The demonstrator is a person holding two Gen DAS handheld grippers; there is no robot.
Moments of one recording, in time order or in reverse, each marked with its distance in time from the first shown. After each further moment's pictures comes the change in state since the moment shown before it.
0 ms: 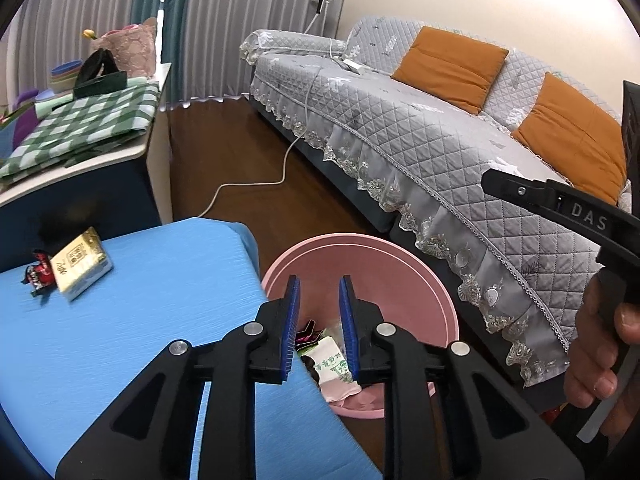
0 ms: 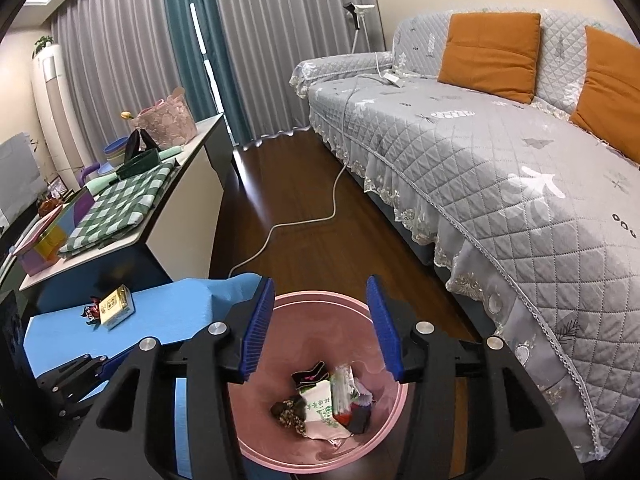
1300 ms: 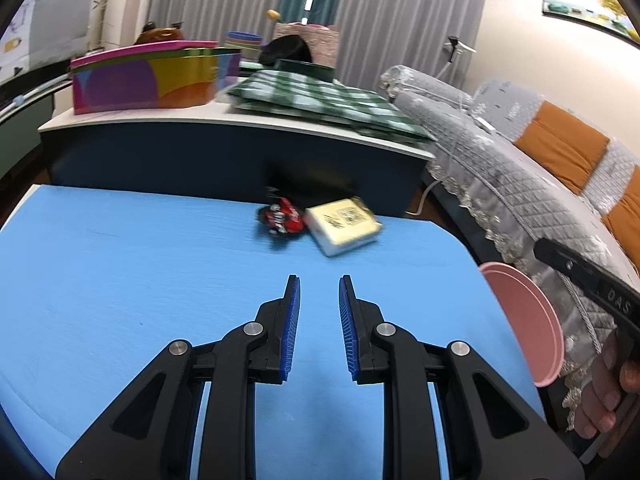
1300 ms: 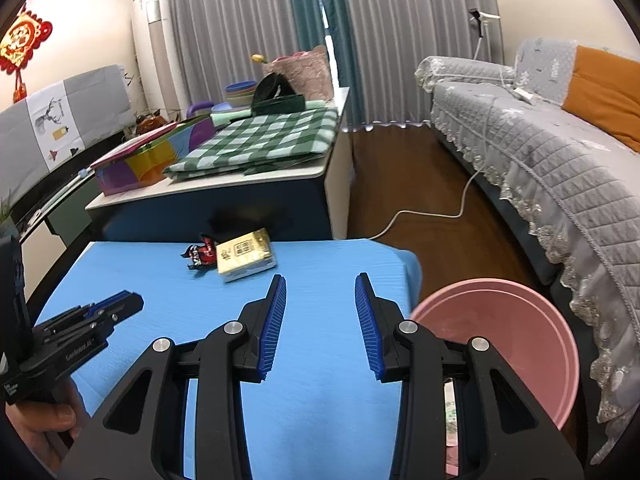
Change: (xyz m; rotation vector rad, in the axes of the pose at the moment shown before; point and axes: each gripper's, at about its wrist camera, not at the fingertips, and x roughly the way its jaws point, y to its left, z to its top) left arm -0.094 0.207 -0.066 -0.296 -0.122 0.302; right arm 0.033 0.189 -0.063 -0.242 0.045 0.297
